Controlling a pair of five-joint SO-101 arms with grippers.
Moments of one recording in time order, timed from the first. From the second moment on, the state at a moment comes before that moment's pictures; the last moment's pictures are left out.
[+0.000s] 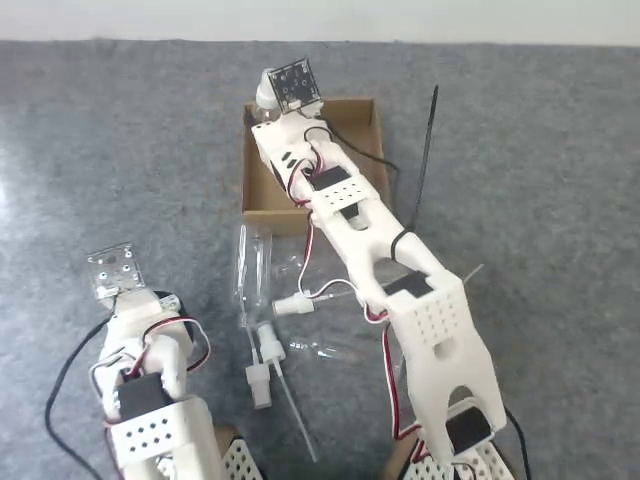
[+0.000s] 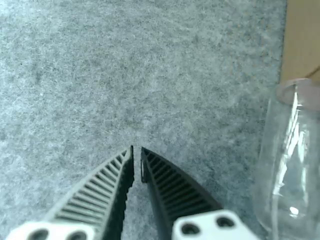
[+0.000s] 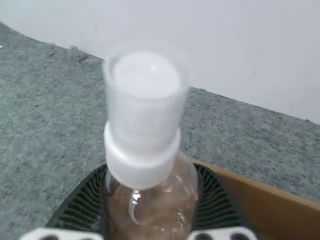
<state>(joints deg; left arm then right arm) -26.0 -91.0 97.4 53.7 5.3 -32.1 47.2 -22.2 3.7 -2.0</state>
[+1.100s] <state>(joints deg) -26.0 -91.0 97.4 53.7 5.3 -33.0 58.2 -35.3 7.3 -2.2</state>
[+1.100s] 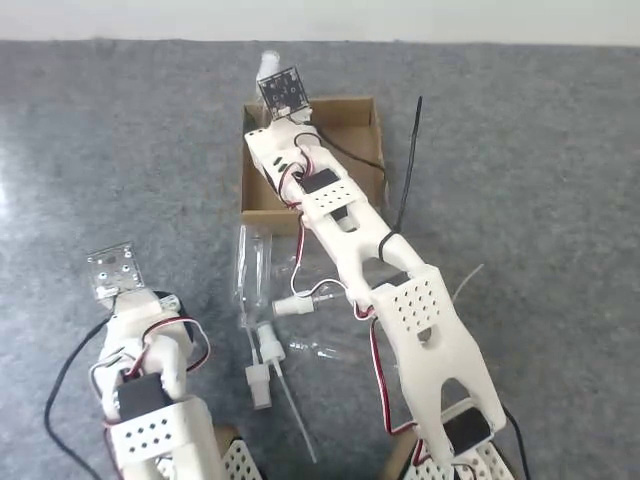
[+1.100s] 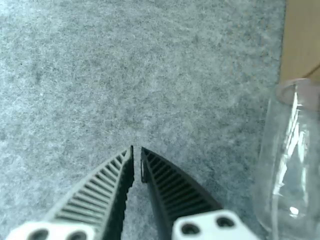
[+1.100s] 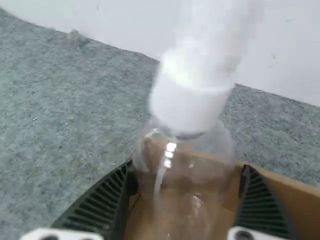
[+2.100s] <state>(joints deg) -26.0 -91.0 97.4 53.7 5.3 -33.3 56.5 -35.3 22.4 -2.2</state>
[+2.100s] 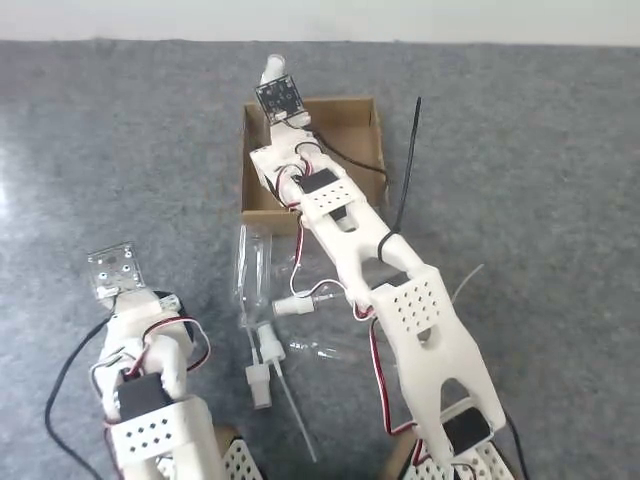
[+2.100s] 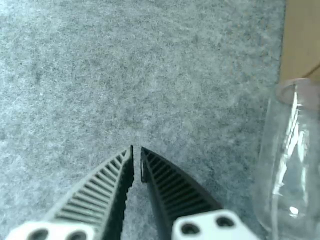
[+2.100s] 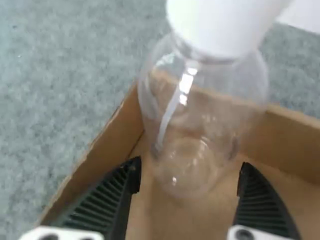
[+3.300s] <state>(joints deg) -26.0 -91.0 97.4 53.7 5.3 -33.2 30.2 -35.3 74.5 -2.1</state>
